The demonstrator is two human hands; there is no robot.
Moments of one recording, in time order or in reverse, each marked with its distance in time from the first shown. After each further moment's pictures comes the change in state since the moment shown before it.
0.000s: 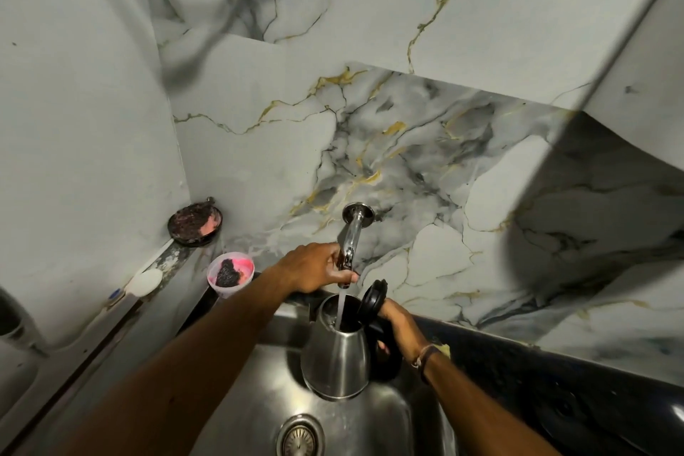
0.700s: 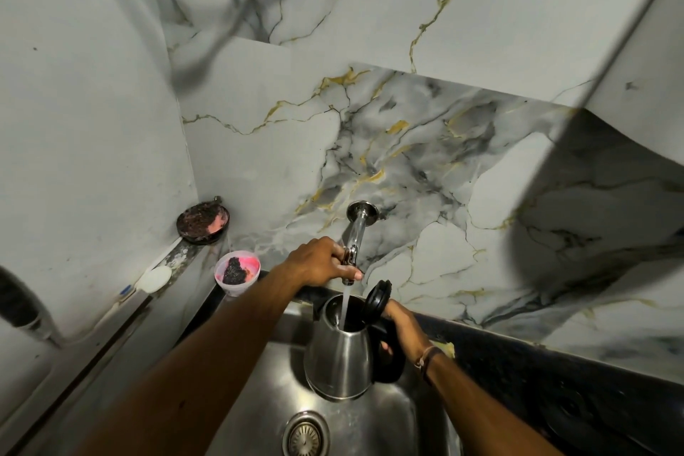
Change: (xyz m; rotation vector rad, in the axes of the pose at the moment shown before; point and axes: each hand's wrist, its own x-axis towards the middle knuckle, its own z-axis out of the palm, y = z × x) left_hand -0.006 0.015 -0.003 -0.128 0.029 -0.166; right_hand -0.003 0.007 0.004 -0.027 0.051 -0.008
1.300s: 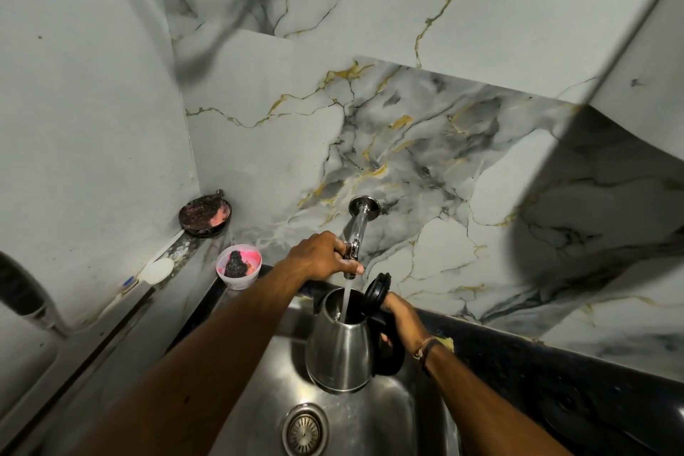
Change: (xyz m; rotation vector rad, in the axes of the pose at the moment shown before) left_hand 0.003 -0.001 0.004 0.007 0.026 -0.035; right_hand -0.004 -0.008 0.002 0.004 -0.001 0.005
